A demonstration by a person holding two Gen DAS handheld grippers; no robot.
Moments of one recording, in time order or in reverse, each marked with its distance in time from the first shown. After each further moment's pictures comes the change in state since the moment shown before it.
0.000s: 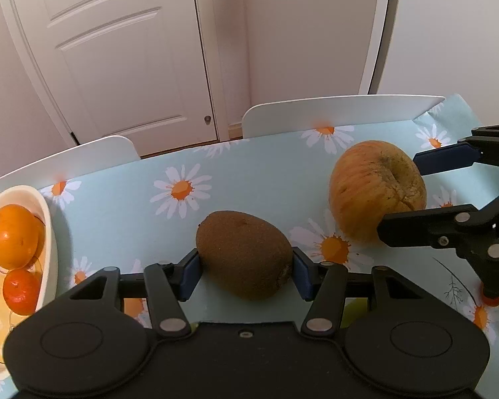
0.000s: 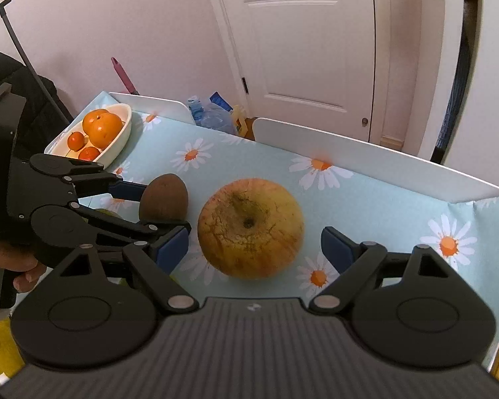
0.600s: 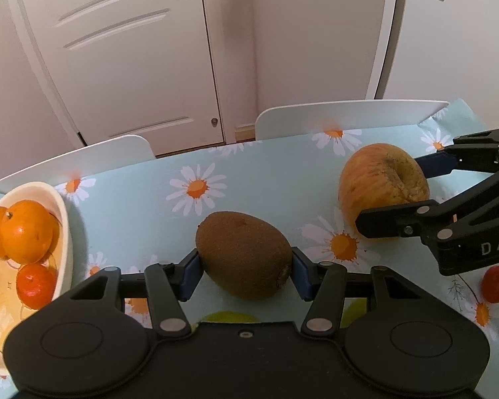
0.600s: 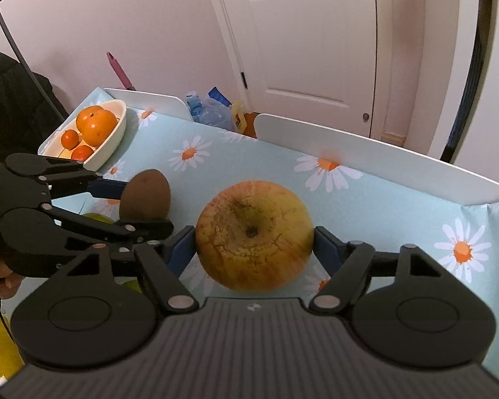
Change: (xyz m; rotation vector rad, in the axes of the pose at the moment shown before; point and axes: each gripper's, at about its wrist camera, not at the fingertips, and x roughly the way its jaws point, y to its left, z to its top) left arm -0.012 0.009 -0.004 -0.013 -0.015 0.016; right arm 0.016 0.004 0.005 0.005 0.021 -0.017
